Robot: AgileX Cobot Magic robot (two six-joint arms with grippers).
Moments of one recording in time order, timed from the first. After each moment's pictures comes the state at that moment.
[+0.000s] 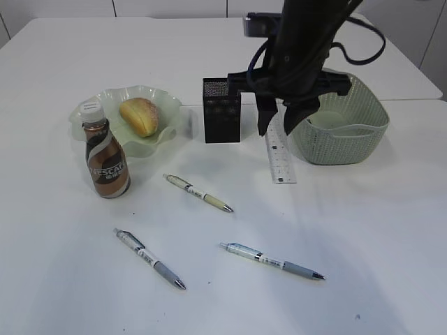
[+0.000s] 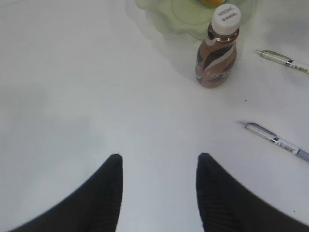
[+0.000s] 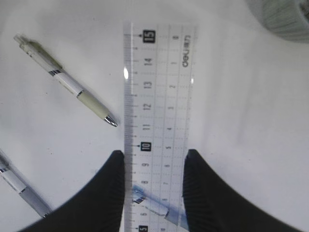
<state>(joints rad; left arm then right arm) -0.25 1.09 -1.13 0.20 1.03 -0.18 0.44 2.02 -1.82 0.00 1.22 0.39</state>
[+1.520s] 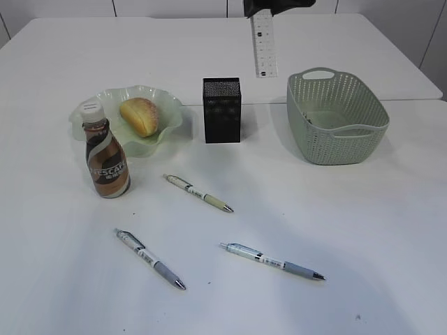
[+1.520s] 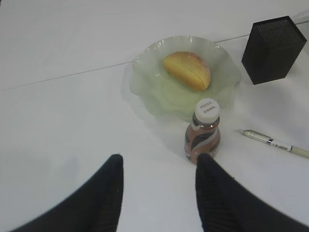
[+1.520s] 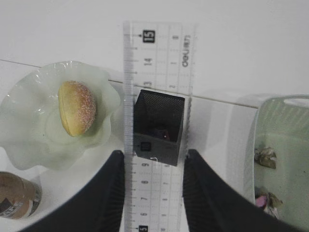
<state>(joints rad) -0.25 1.10 -1.13 0.21 0.76 -0.19 0.44 1.86 -1.82 -0.17 0.73 0.30</state>
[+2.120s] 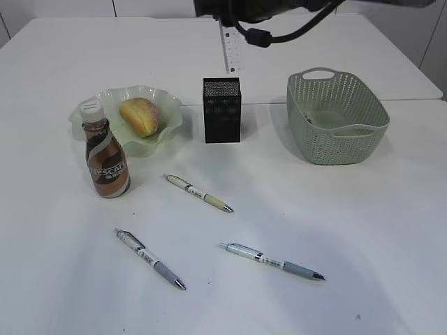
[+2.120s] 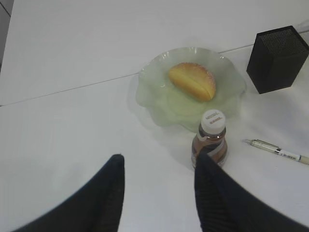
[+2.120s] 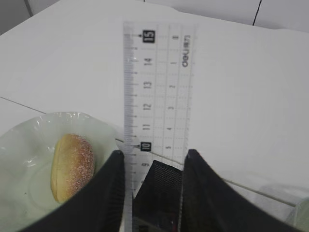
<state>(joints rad) -0.25 1.10 -1.13 0.24 0.72 -0.19 0.44 2.02 -1.81 -0.31 0.32 0.30</state>
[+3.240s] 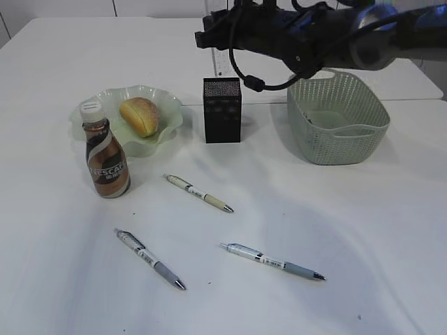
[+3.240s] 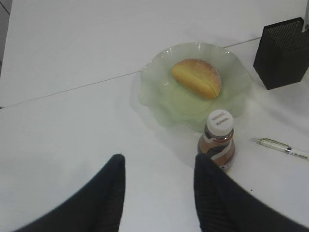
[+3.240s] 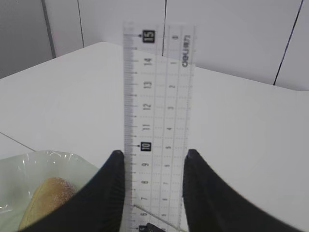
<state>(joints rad) -0.25 1.15 -1.13 0.26 0.70 -0.19 0.36 2.22 -1.81 -0.40 -0.16 0.30</state>
